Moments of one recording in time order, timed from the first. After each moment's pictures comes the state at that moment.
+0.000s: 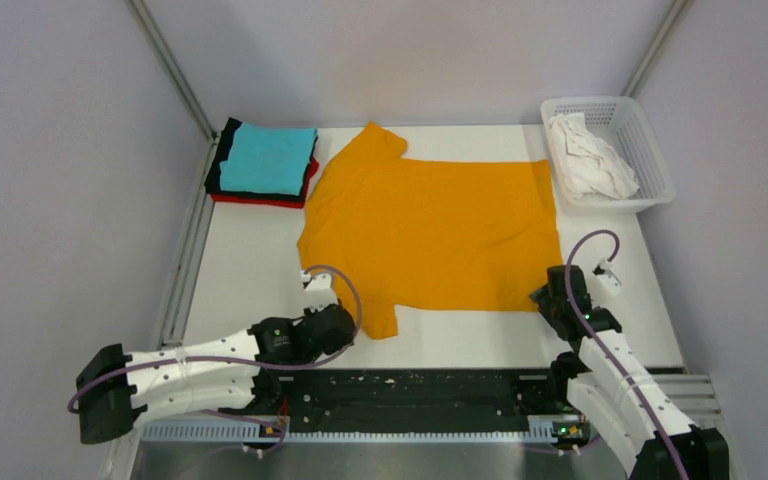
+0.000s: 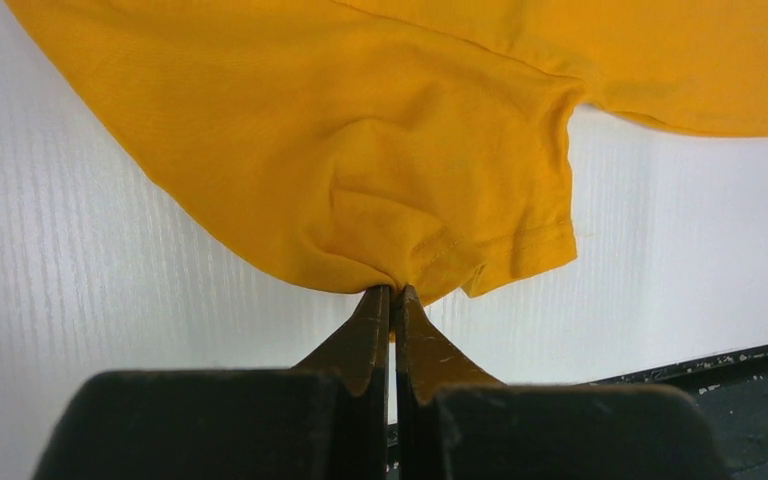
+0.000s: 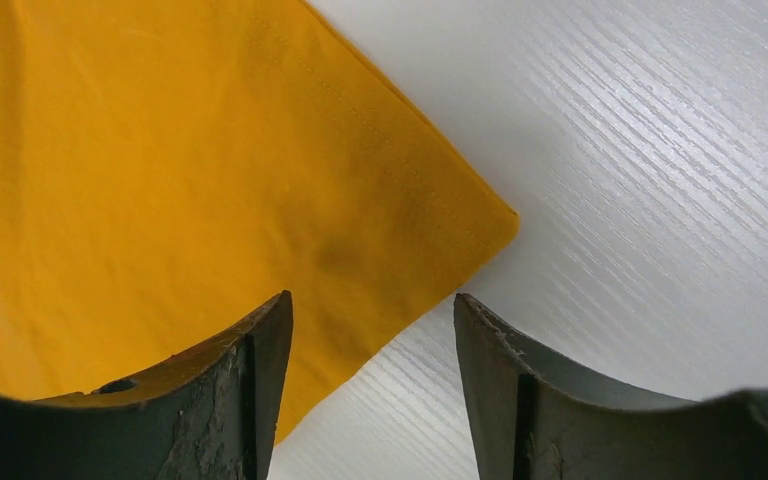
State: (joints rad) left arm -1.15 0.83 0.39 -0.49 -0.50 -1.10; right arm 0.16 0.70 0.30 -0.55 0.40 1.03
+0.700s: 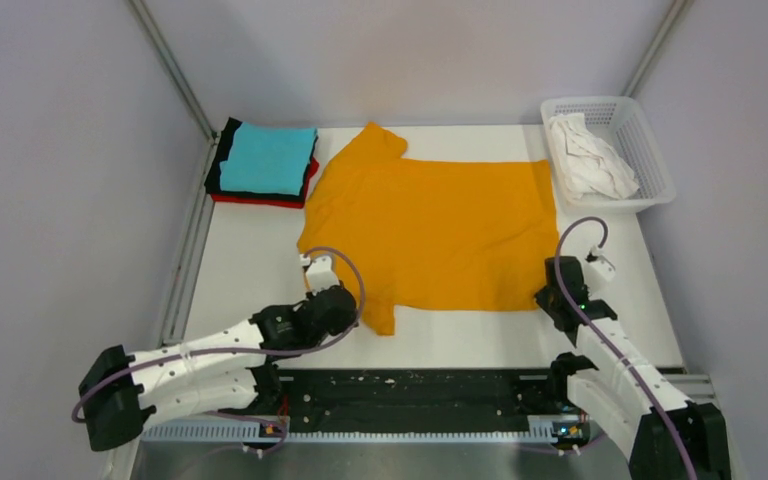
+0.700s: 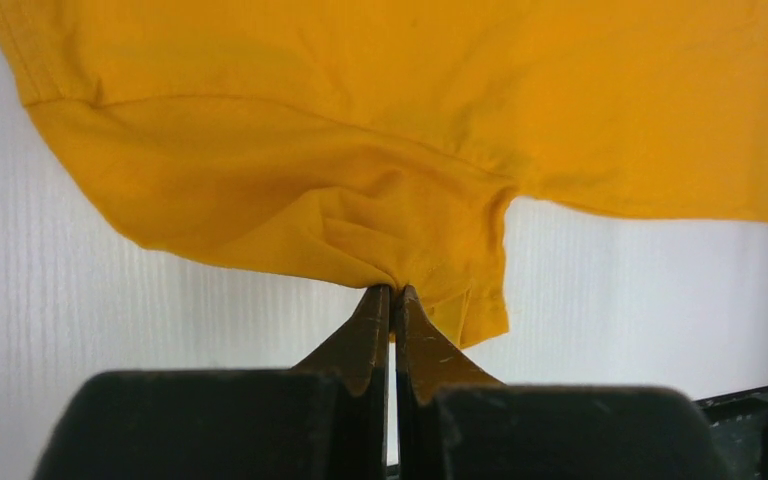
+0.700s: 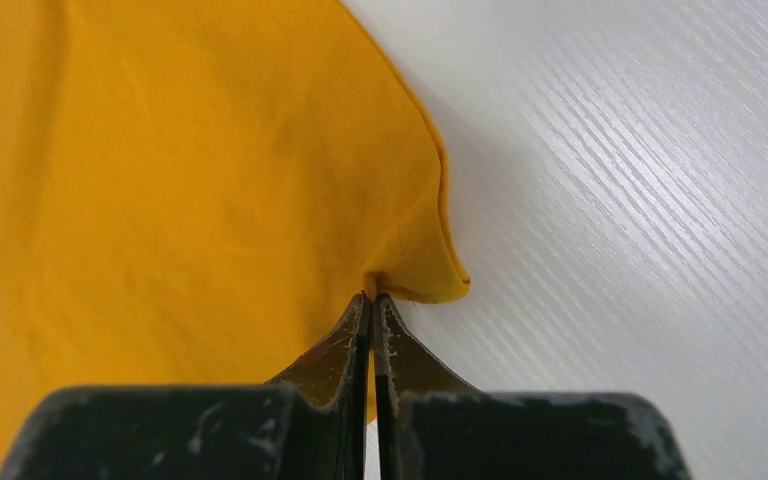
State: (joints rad) left arm -1.06 0.88 0.46 -0.44 -0.51 -1.04; right arm 0.16 0.82 0.30 -0.39 0.42 0.91
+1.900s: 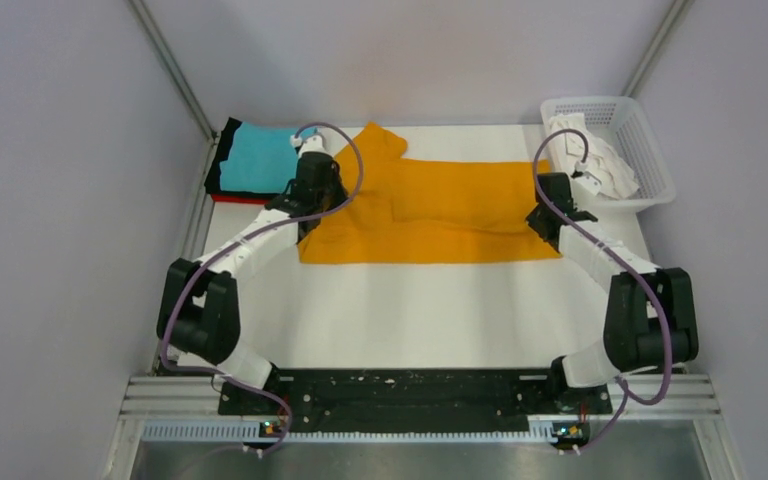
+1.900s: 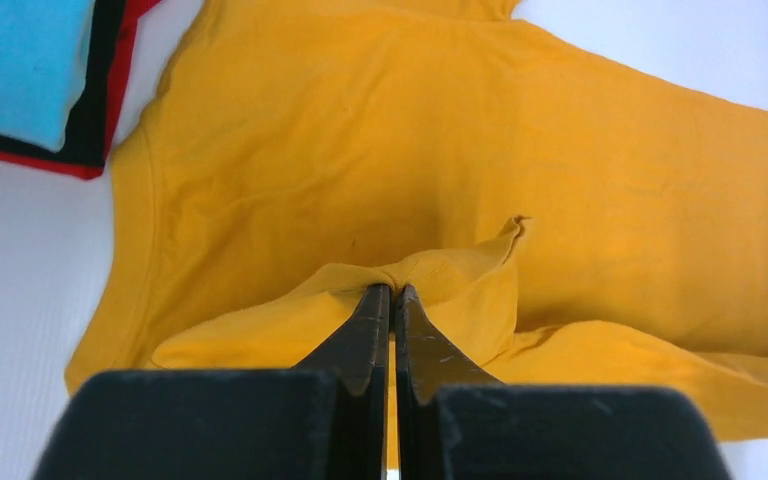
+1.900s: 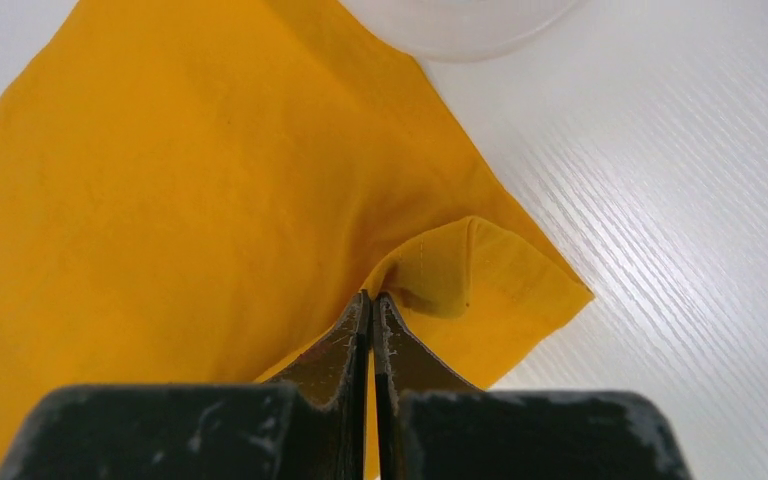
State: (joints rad) left arm -0.39 1.54 1.10 -0.12 -0.18 -0.55; right arm 0.12 1.45 0.88 -0.24 0.44 0.74
